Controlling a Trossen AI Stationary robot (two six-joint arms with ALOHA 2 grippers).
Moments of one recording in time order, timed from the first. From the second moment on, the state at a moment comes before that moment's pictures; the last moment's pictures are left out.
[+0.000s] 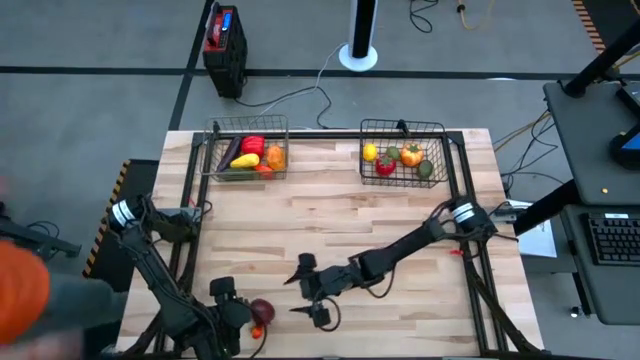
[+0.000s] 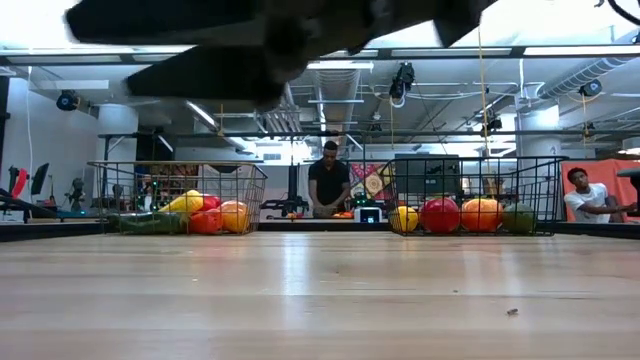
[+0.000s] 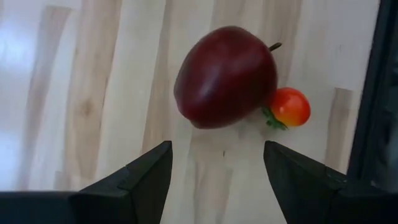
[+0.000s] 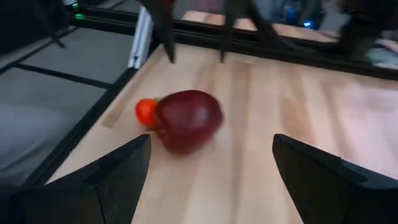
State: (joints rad) left arm -1.02 1.74 1.29 -1.03 -0.33 -1.17; right arm 0.38 2.14 1.39 0.38 0.12 0.00
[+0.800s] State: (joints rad) left arm -1.02 1.74 1.14 -0.88 -0.47 -1.21; right arm 0.35 2.35 1.60 0.37 -0.06 0.00
